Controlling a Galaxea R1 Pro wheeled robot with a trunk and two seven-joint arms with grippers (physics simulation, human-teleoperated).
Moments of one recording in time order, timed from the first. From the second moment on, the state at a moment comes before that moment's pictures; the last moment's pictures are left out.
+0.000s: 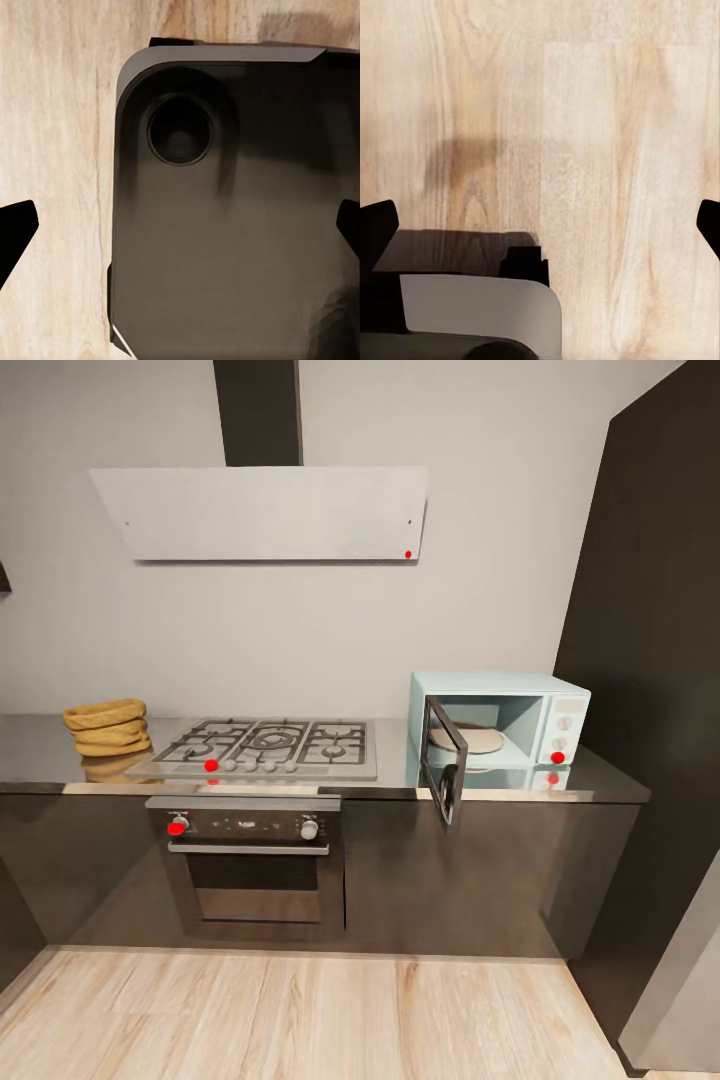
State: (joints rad) left arm 0.00 0.00 0.01 -0.04 0.06 -0.04 0.01; right arm -0.30 -0.11 -0.05 0.03 0.04 -0.09 0.11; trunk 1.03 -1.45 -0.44
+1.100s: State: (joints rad) left arm 0.00 0.02 0.01 -0.04 0.24 -0.12 0.01; right arm -0.20 -0.04 -0.05 0.03 0.03 -0.02 -0.01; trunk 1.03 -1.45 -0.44
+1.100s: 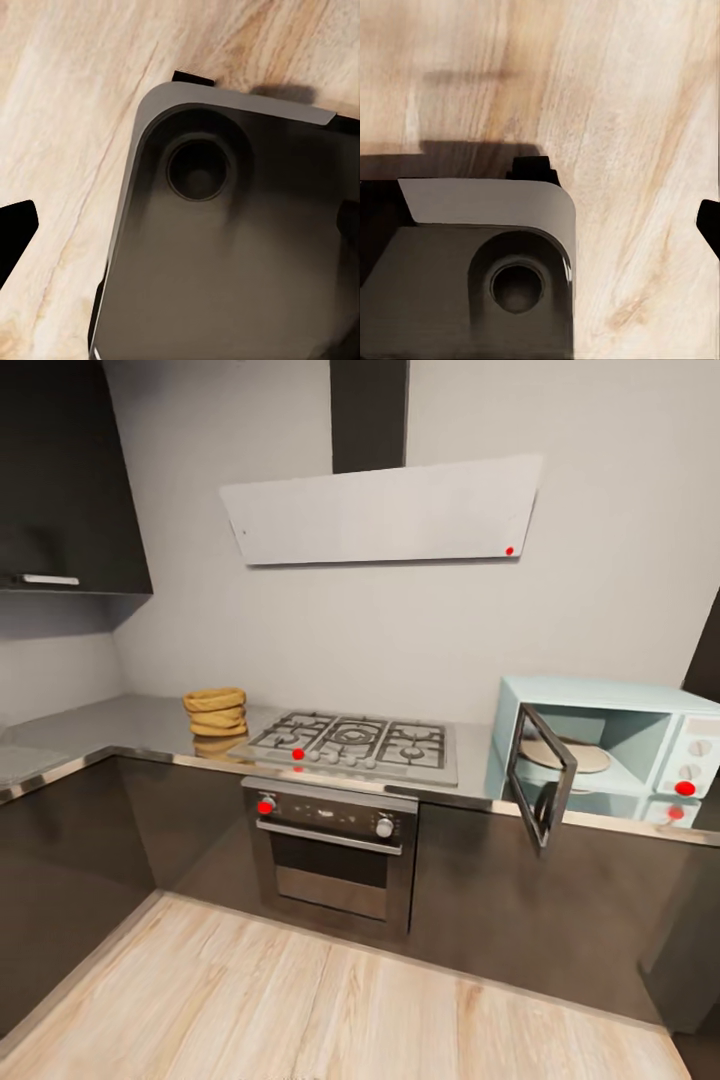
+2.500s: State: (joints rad) left arm 0.00 0.02 0.01 -0.03 0.23 -0.12 0.01; right arm -0.19 -0.04 -0.05 0.03 0.03 -0.05 -0.01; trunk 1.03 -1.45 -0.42
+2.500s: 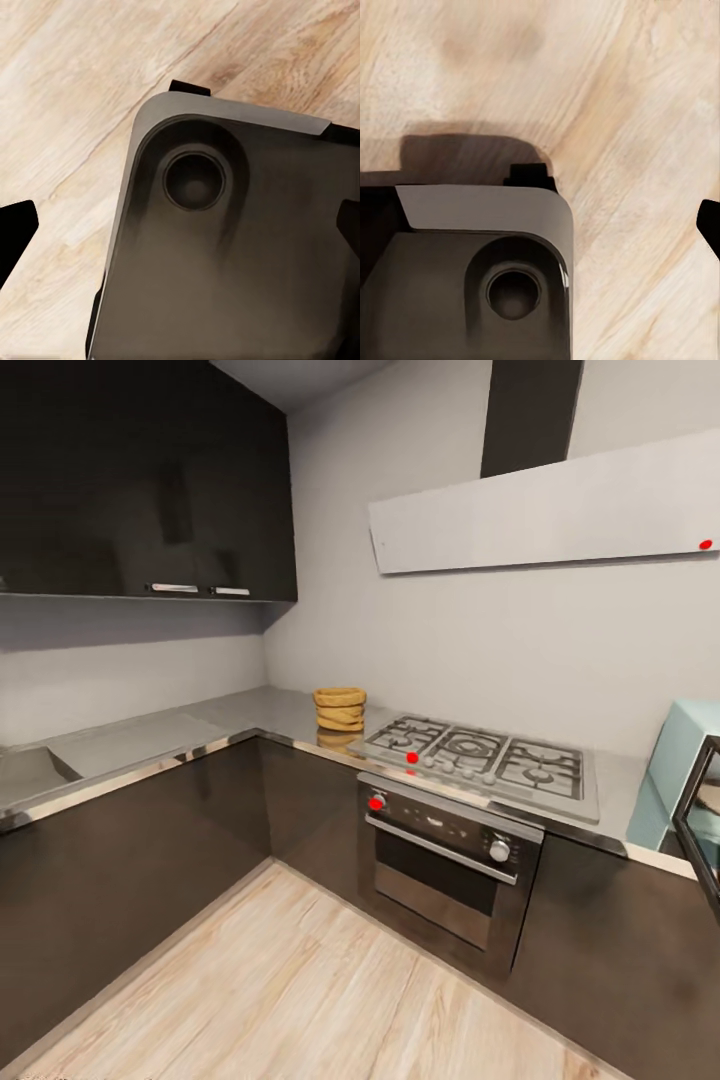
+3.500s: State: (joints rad) left arm 0.00 0.02 0.00 -0.03 0.23 -0.11 0.00; right arm -0.19 -0.04 -0.04 0.03 0.05 -0.06 -0.01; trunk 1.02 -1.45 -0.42
